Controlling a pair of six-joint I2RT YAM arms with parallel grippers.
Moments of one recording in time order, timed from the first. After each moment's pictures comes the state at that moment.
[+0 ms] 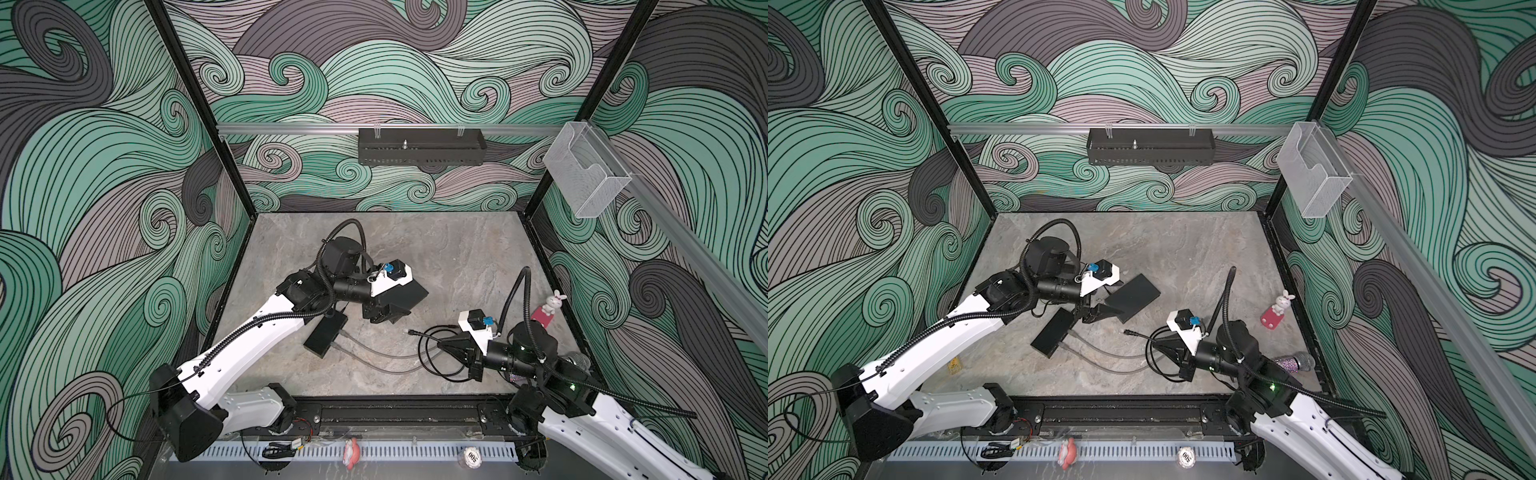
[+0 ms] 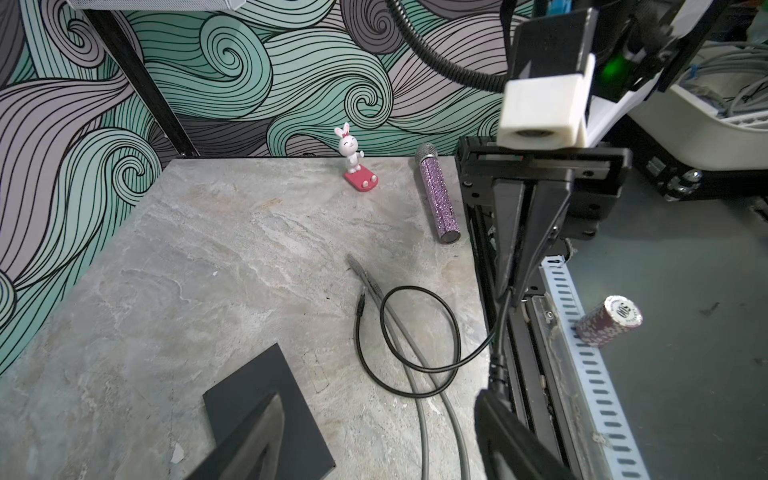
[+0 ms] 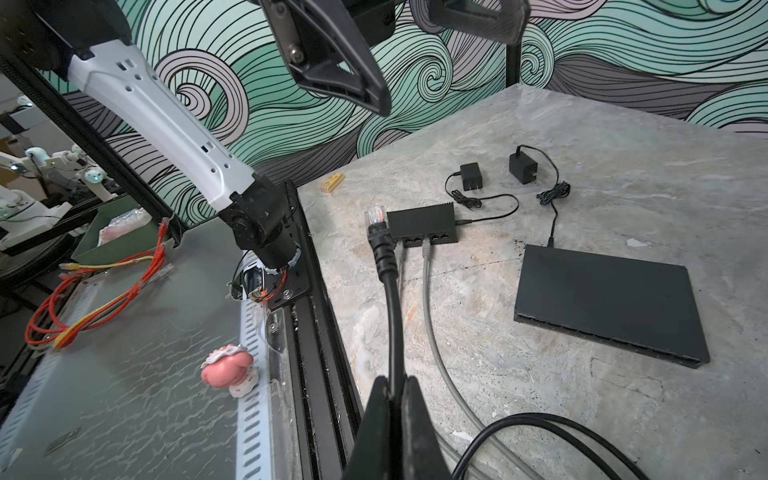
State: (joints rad) left arm -0.69 1.22 1.17 -0.52 0.69 0.45; right arm 0.79 0.41 0.47 -0.36 -0.42 0.08
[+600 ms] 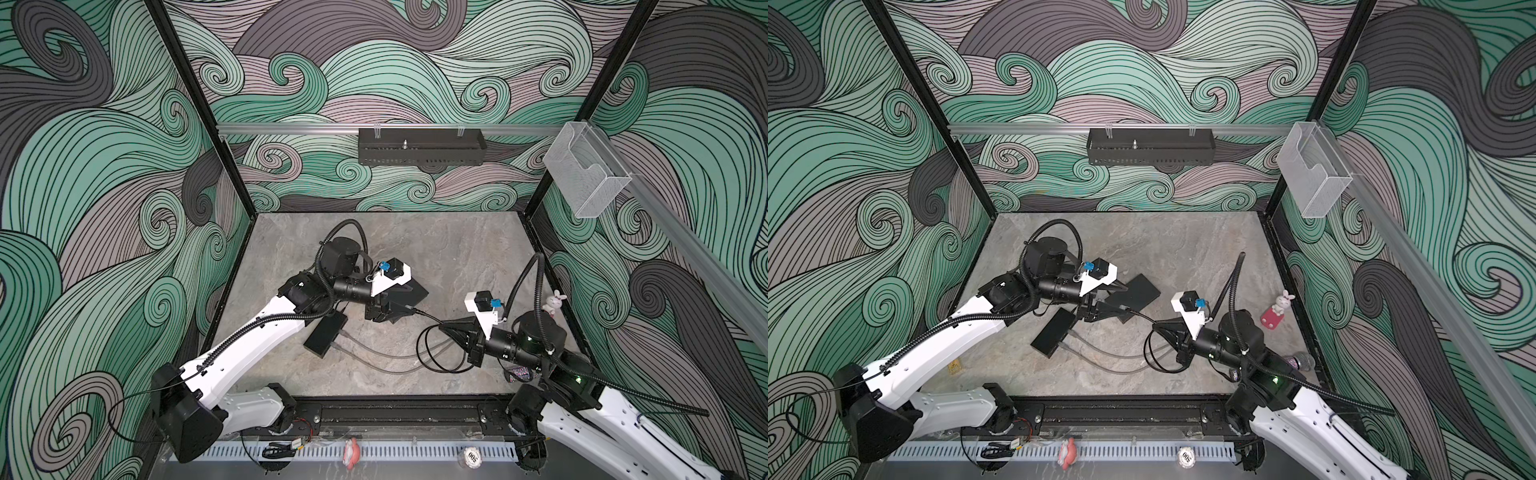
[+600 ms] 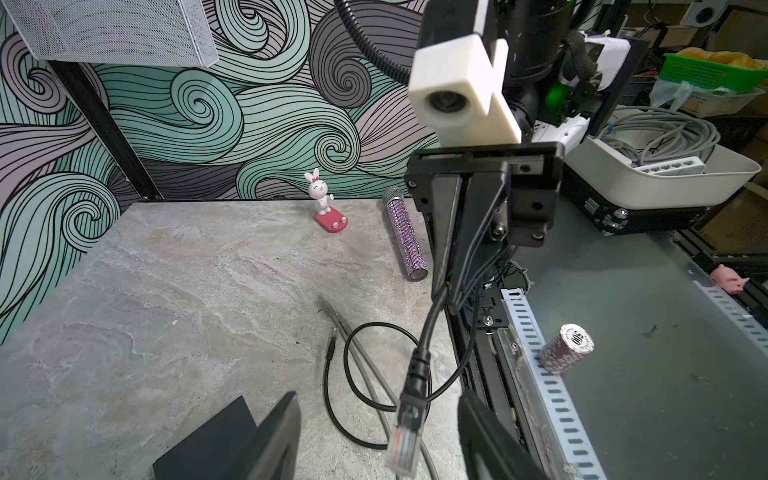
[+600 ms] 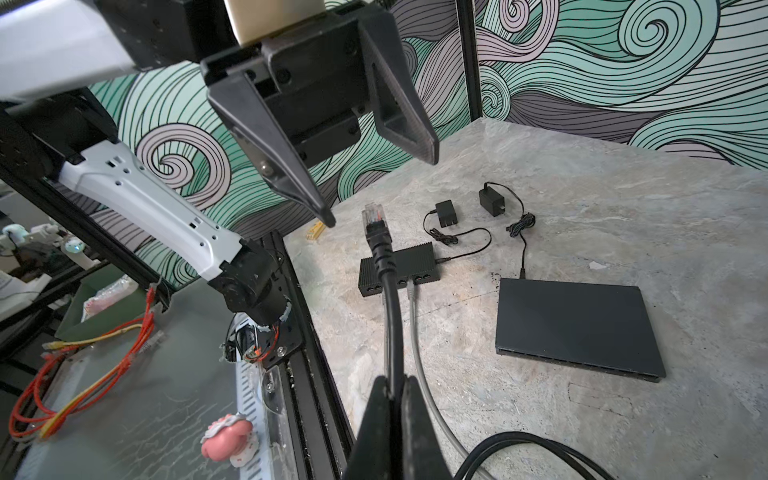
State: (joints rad) left arm -0.68 1.21 1.13 -0.42 0.83 0.41; right arm 0.77 0.49 0.59 -0.34 -0.37 0.20
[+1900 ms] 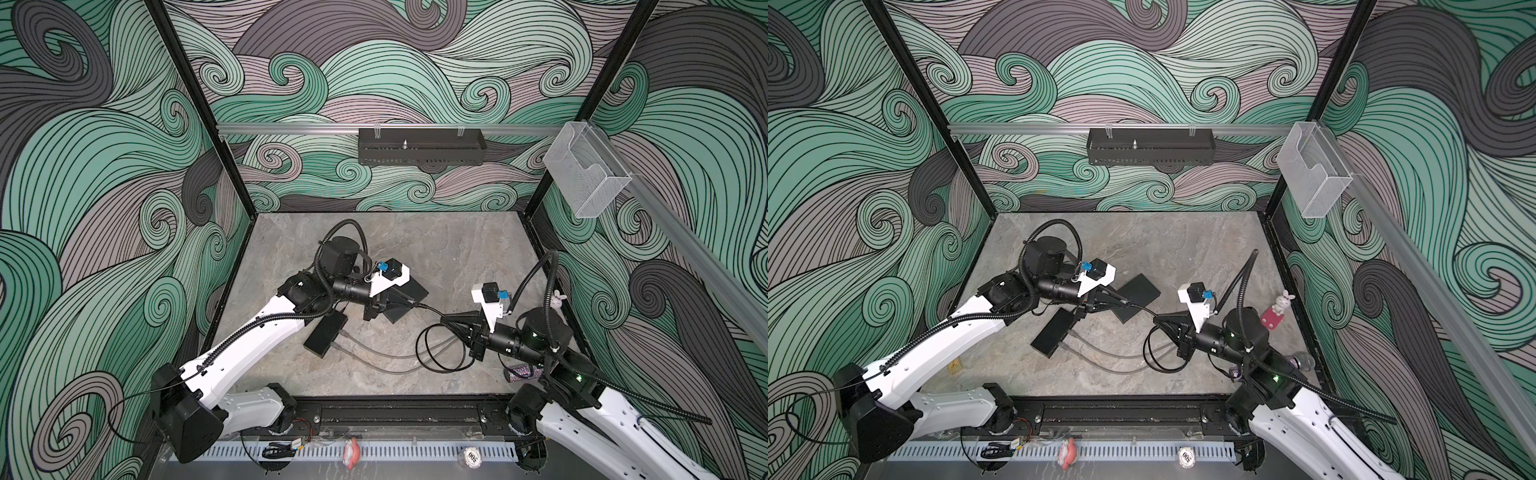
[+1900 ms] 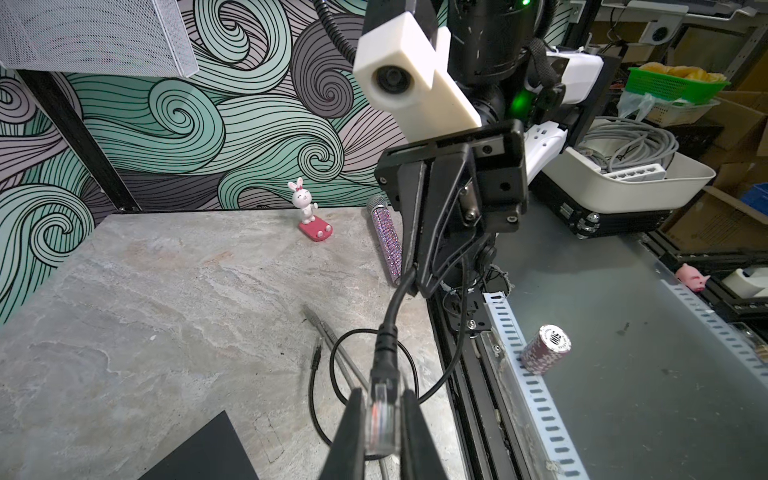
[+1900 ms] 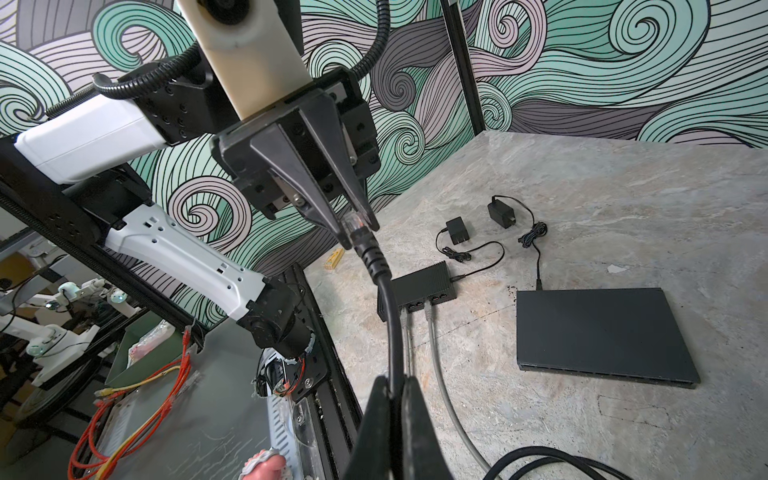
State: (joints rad) left arm -0.67 1.21 1.13 -0.42 0.89 0.42; right arm 0.71 0.50 0.61 -0.28 -0.42 0.32
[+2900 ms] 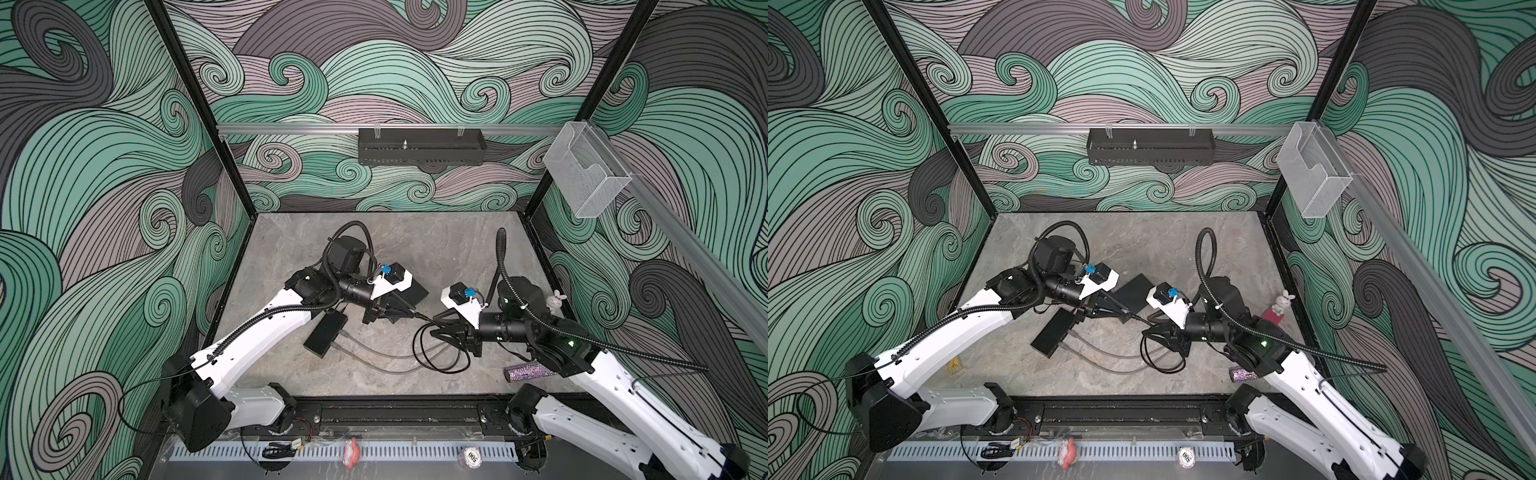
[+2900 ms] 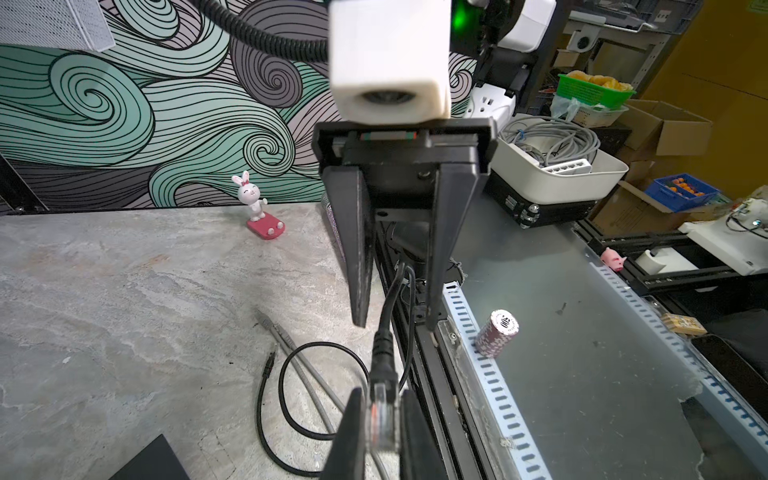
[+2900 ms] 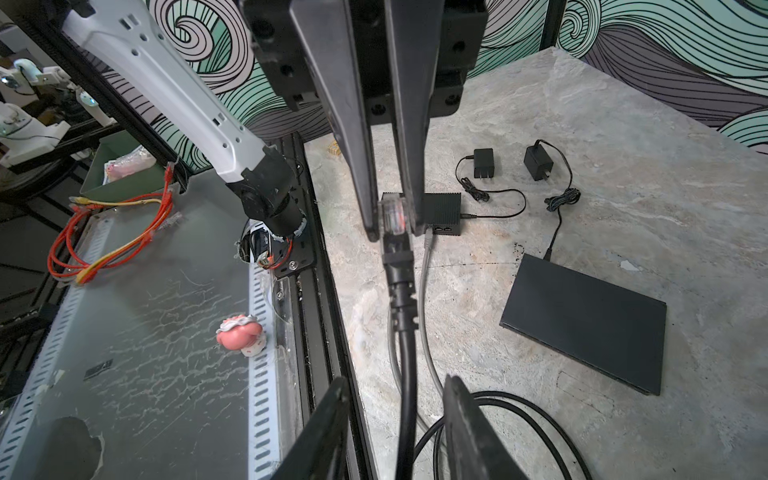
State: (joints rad) left arm -0.67 1.28 1.17 -0.54 1.03 0.51; right arm 0.71 0.81 0.92 -0.67 -0.56 -0.17
